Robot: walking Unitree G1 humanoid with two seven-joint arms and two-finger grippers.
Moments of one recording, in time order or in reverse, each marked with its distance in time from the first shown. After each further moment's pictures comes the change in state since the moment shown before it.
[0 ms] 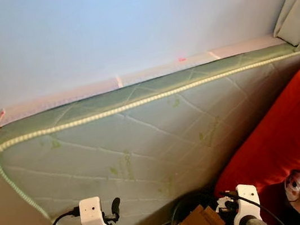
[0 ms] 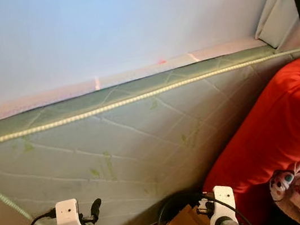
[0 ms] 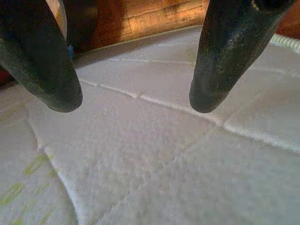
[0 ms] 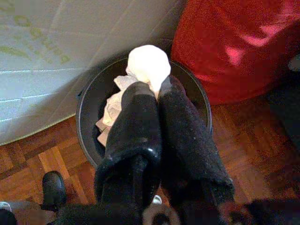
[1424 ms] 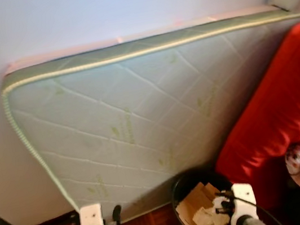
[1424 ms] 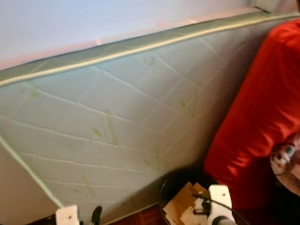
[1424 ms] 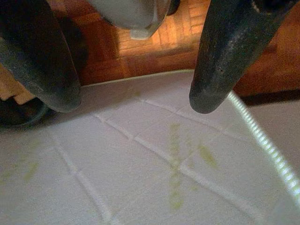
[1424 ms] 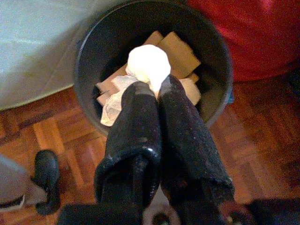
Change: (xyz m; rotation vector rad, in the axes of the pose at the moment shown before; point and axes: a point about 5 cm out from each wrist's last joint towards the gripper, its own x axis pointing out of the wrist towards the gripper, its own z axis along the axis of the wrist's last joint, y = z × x) left arm -0.009 0.003 -0.010 -0.003 0.032 0.007; right arm 0.001 0.010 0.001 -0.030 0.005 0.046
